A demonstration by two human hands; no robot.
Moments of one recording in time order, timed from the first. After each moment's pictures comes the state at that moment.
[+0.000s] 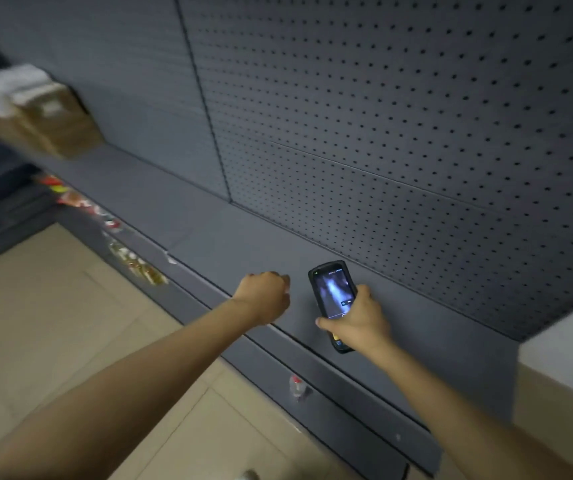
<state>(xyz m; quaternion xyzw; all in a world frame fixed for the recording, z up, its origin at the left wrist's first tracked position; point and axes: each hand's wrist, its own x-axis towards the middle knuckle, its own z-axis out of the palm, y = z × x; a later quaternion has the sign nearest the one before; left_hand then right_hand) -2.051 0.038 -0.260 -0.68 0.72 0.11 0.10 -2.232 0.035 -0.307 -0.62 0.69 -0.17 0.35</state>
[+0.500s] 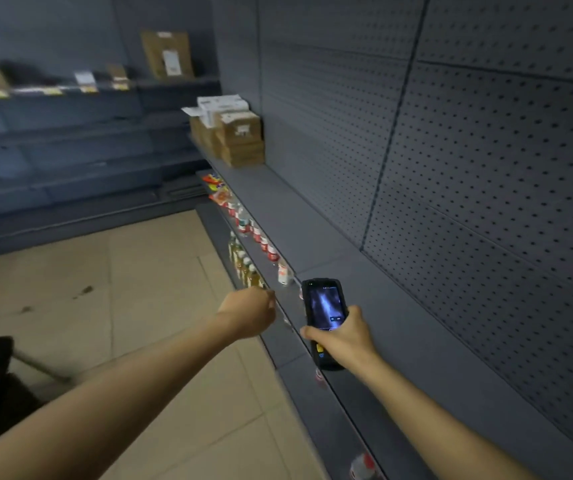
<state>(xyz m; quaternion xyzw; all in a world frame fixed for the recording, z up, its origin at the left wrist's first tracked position) -1.818 0.162 -0.223 -0.84 0.53 0.09 0.00 -1.988 0.078 -0.251 -0.69 0.51 -0.14 0.48</state>
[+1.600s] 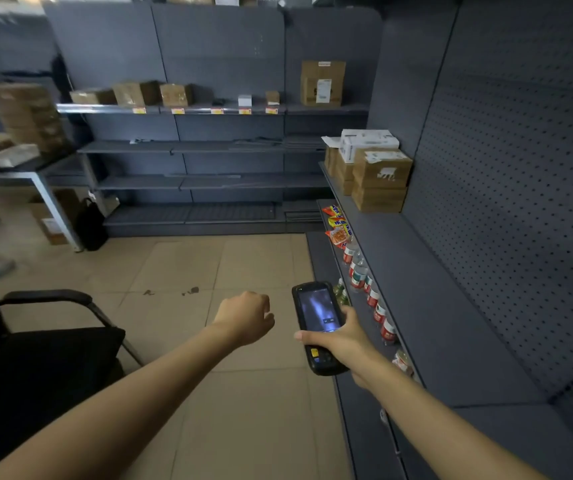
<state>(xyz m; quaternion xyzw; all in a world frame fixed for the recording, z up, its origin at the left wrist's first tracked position) -1.509 0.176 -0.217 -0.95 0.29 0.03 -0.05 -1.626 0.024 -0.234 -0.73 0.28 -0.02 0.62</state>
